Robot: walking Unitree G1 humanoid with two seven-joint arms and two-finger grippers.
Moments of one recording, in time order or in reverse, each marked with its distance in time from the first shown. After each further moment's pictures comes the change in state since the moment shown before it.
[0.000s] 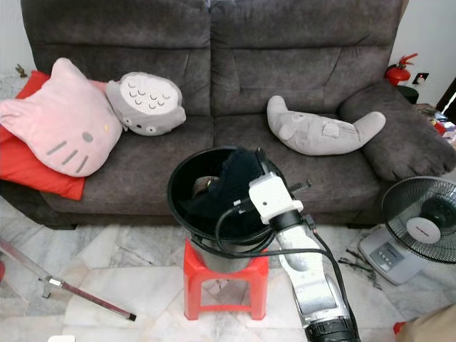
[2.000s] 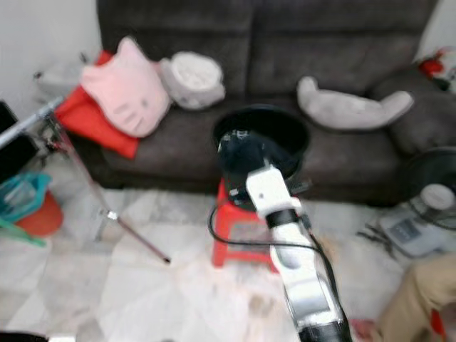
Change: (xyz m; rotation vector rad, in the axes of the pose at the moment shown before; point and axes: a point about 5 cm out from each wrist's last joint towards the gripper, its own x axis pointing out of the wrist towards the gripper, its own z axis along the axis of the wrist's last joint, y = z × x) left arm -0.001 -0.001 -0.002 -0.026 -0.004 -0.039; right arm -0.001 -0.009 0.001 0.015 0.076 -0.142
